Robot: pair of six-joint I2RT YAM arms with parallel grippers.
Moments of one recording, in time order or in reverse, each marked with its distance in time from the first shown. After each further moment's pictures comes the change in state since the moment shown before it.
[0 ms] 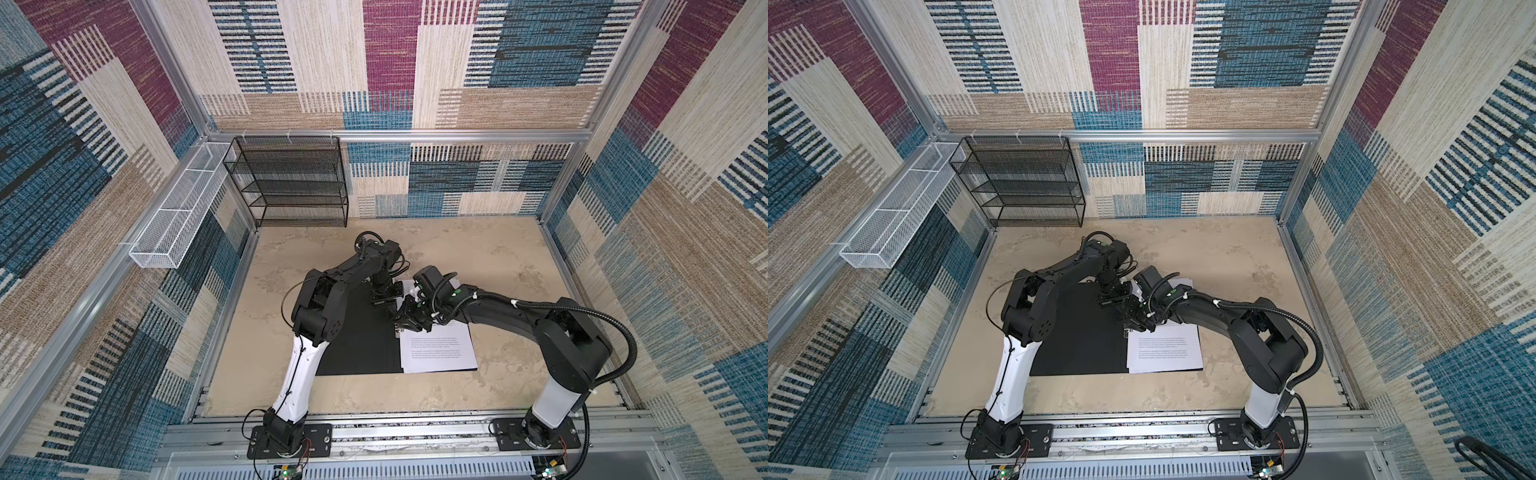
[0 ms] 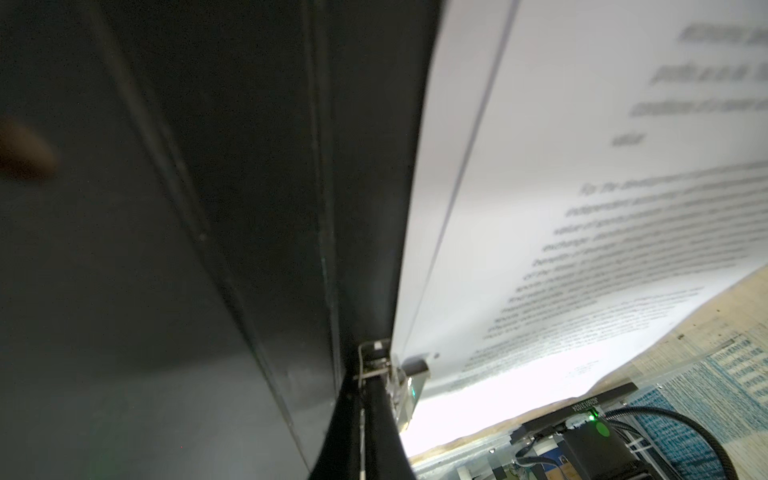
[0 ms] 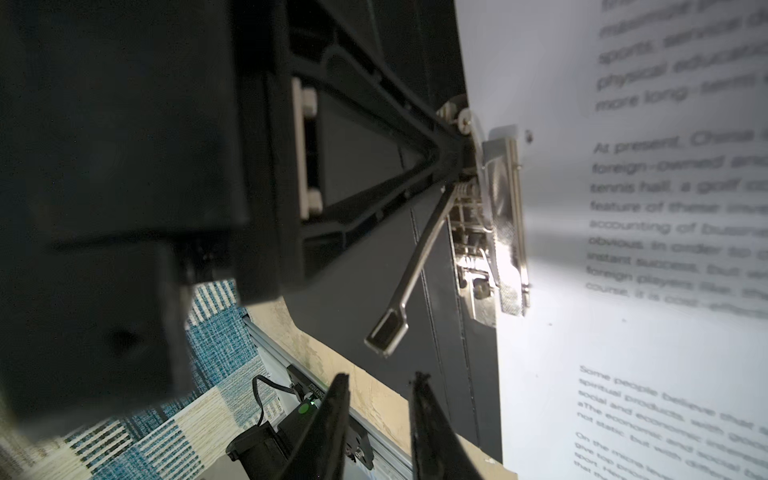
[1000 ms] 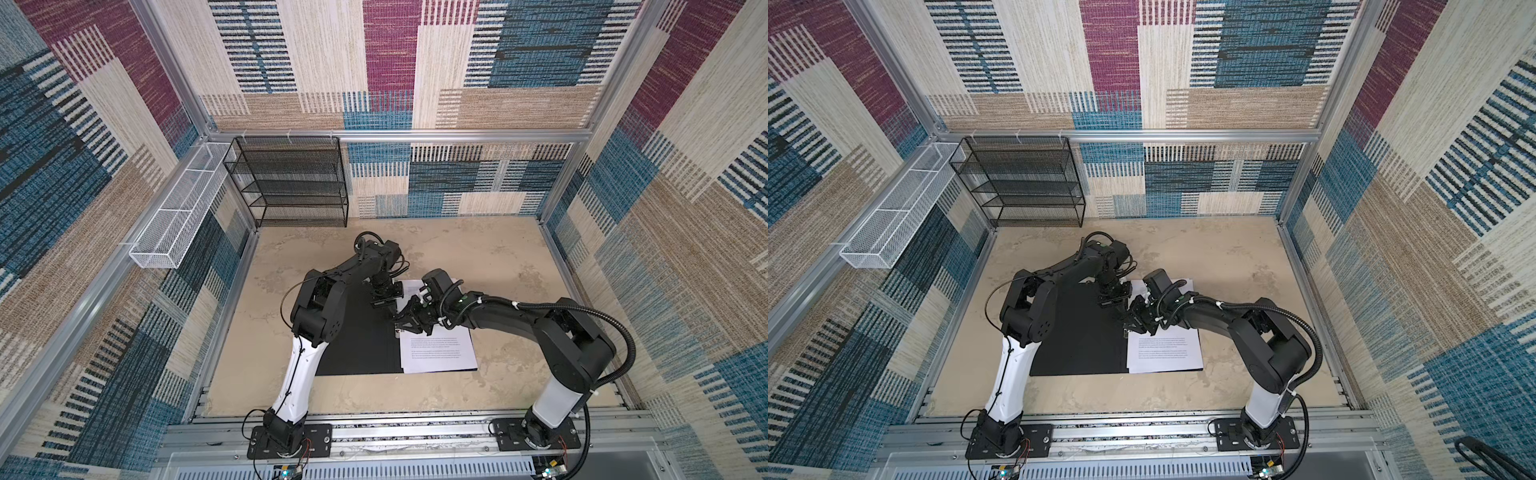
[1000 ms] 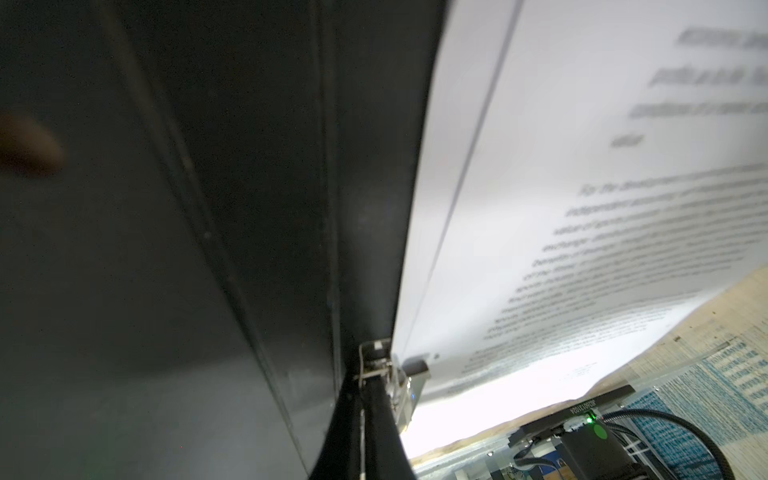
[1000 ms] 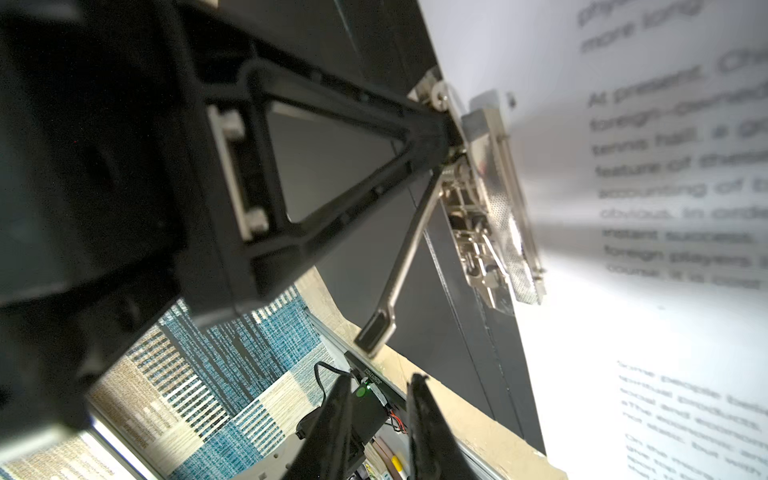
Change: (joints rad) left arm 0.000 -0.009 -0.019 0.019 0.001 -0.011; right arm -0.053 -0.013 -0.124 0.208 -0.132 0.210
